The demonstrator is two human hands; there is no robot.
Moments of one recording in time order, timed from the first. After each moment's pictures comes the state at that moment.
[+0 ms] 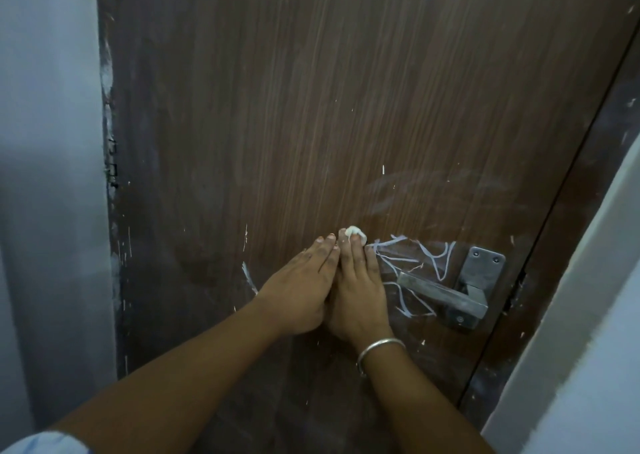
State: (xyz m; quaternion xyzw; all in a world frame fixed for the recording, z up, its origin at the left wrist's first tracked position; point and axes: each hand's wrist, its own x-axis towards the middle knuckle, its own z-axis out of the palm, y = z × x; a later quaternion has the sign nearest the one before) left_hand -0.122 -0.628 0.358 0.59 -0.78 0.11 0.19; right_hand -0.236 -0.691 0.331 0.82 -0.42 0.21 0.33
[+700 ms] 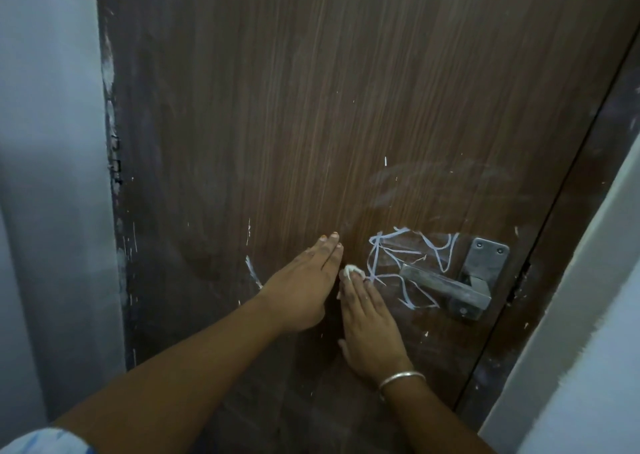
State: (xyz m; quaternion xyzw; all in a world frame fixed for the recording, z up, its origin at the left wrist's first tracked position) left_hand -0.119 -0.628 0.350 0.58 -0.79 0.11 0.18; right_hand -0.275 -0.690 0.278 0.85 -0.40 0.06 0.35
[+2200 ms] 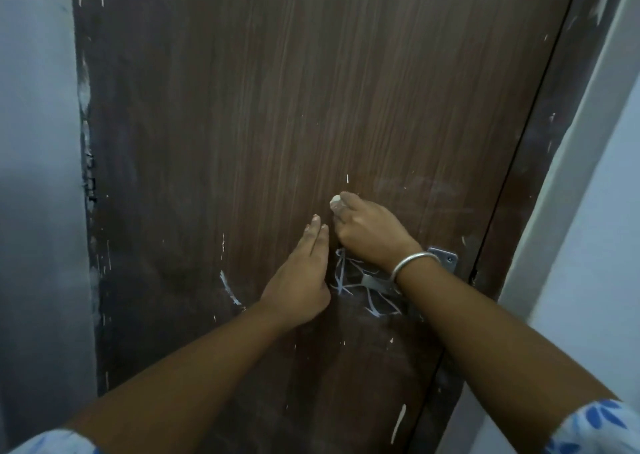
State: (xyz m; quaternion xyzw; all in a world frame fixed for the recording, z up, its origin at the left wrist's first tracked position) left_hand -0.168 -0.617 0.390 0.58 -0.72 -0.01 0.37; right_hand -0.288 -0.698 0.462 0.85 -0.23 0.09 0.47
